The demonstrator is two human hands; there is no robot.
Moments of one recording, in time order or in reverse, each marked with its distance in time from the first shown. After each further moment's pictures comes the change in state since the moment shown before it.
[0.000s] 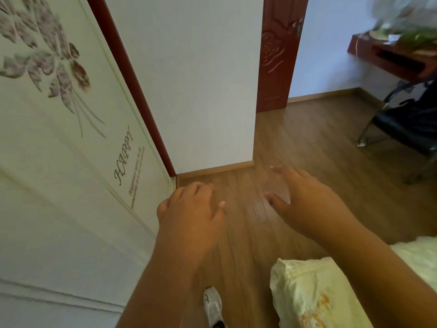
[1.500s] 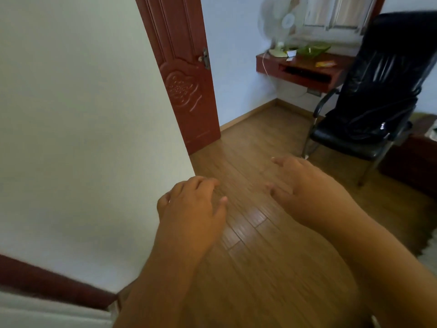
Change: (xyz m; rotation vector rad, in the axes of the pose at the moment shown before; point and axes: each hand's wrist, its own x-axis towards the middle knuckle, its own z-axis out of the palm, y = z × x) left_hand 0.587 0.214 0.007 0.099 -0.097 0.458; right_hand 0.492 0.132 -0.144 0.079 0.207 0.449
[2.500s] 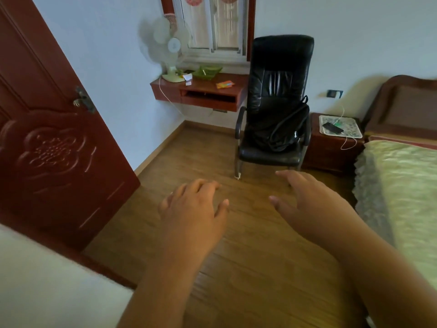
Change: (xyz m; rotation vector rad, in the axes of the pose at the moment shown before) left_hand 0.424 0.079 0.013 -0.125 -0.096 0.614; right_hand 0.302 0.032 -0.036 -0.019 0.194 0.518
